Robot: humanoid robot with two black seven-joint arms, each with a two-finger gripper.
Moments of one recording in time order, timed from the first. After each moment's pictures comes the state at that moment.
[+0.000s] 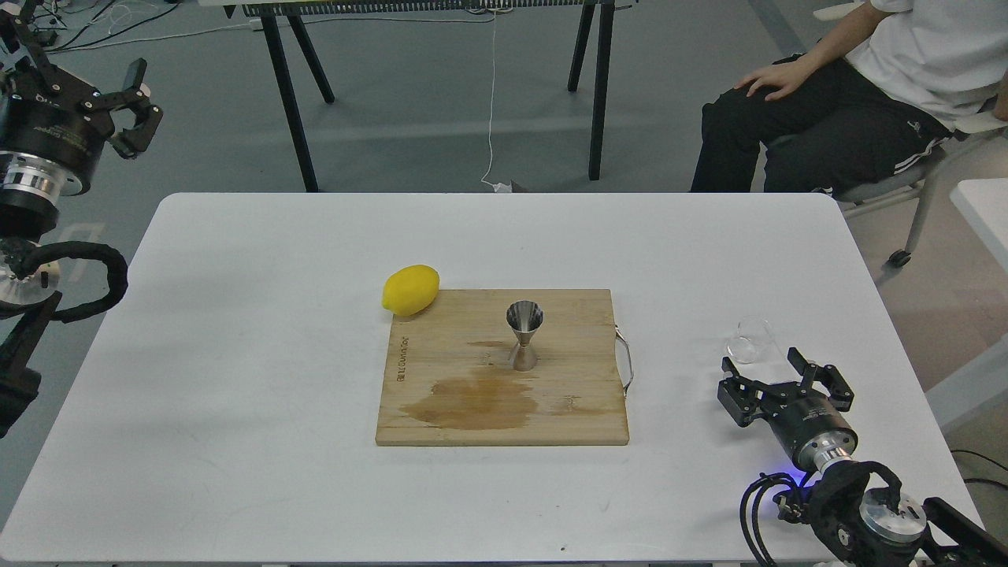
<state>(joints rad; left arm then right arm) -0.65 0.51 -1.06 -0.97 0.10 -0.19 -0.24 -0.03 -0.26 1.14 0.97 0.63 0.34 0.00</state>
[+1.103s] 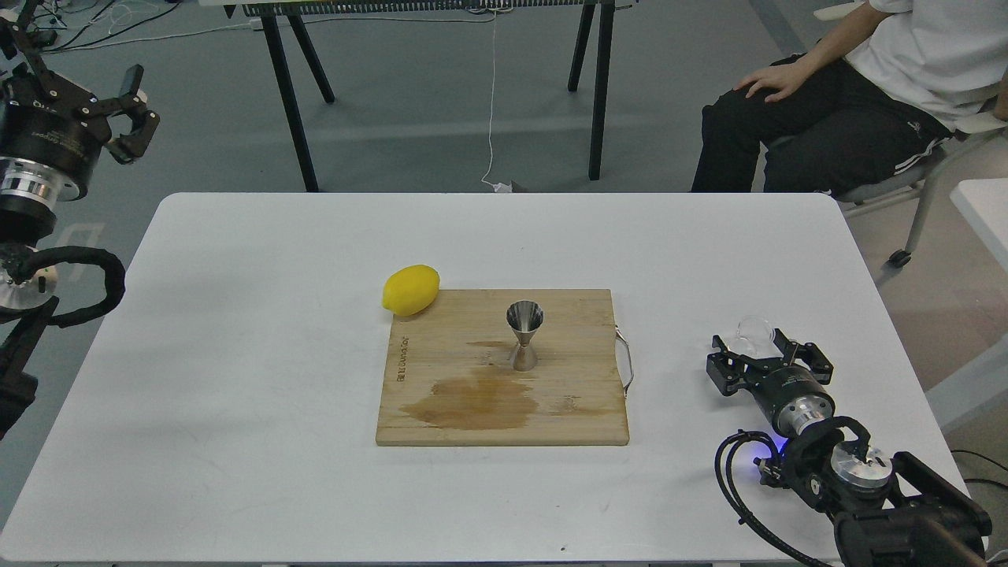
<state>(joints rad) -0.64 0.51 -1.06 -0.97 0.11 -0.19 -0.25 0.18 -0.18 1.14 0.74 0.62 0.27 -0.03</state>
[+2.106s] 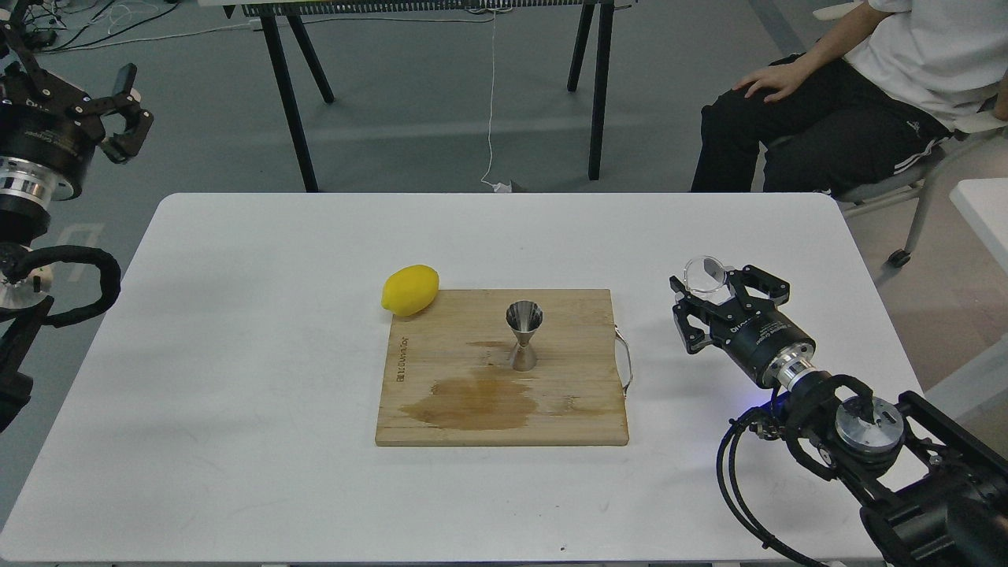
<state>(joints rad) -0.64 0.52 -1.06 -0.97 0.11 -0.19 -0.25 0.14 -0.34 1.08 1.21 0.41 0.20 -0.07</state>
